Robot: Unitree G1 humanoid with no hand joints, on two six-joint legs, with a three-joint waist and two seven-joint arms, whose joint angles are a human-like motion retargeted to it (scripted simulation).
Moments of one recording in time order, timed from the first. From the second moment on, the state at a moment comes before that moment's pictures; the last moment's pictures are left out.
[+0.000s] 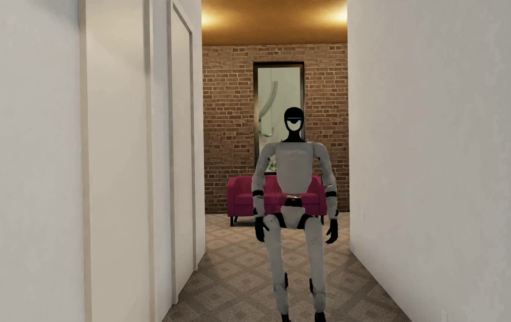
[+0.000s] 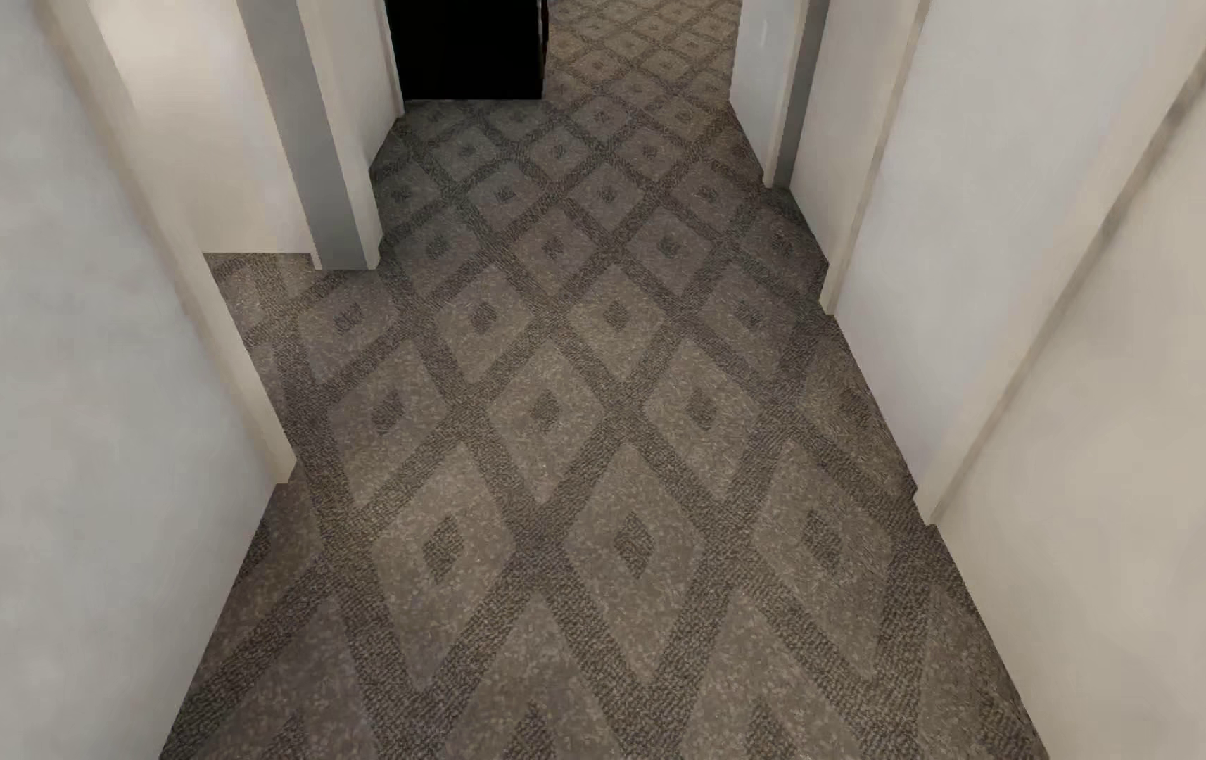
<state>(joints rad) -0.22 -0.06 0.09 0.16 0.23 0.07 0.00 0.00 0.05 1.08 0.60 0.39 0.34 -0.31 -0.02 0.33 -0.36 0.00 0.00 -0.44 0.54 0.92 0.74 0.00 0.00 0.00 0.00 0.00 0.00</state>
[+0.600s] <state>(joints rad) -0.21 -0.05 0.16 0.22 -0.09 0.06 0.00 0.00 0.04 0.78 0.87 0.39 0.38 -0.21 0.52 0.40 -0.38 0.00 0.00 -0.33 0.46 0.73 0.90 0.00 0.00 0.00 0.00 0.00 0.00</state>
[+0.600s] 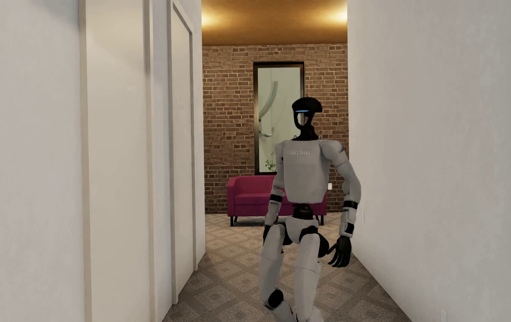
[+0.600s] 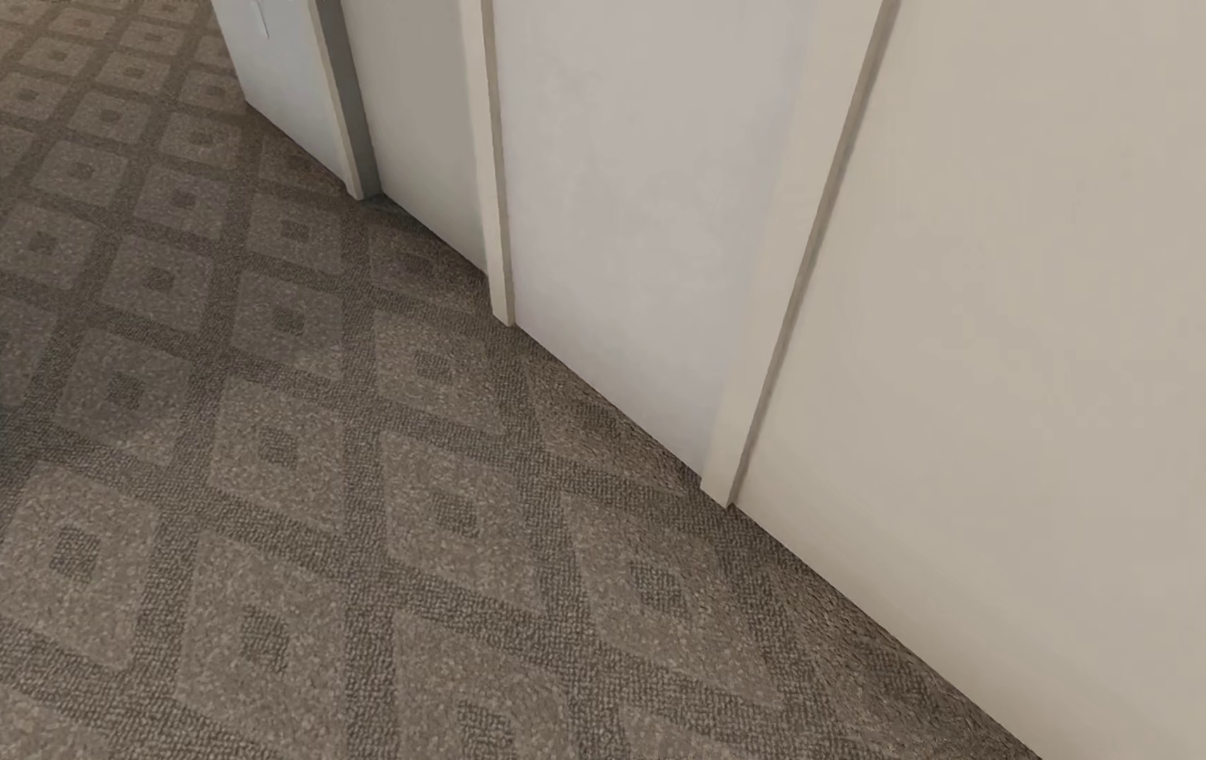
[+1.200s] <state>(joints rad) -0.08 -0.27 0.01 0.27 -0.07 0.04 0.00 0.00 0.07 0.75 0.65 0.33 0.36 -0.32 0.24 0.45 -0.41 0.00 0.00 -0.18 0.37 0.72 0.81 0.00 0.00 0.00 0.00 0.00 0.00</state>
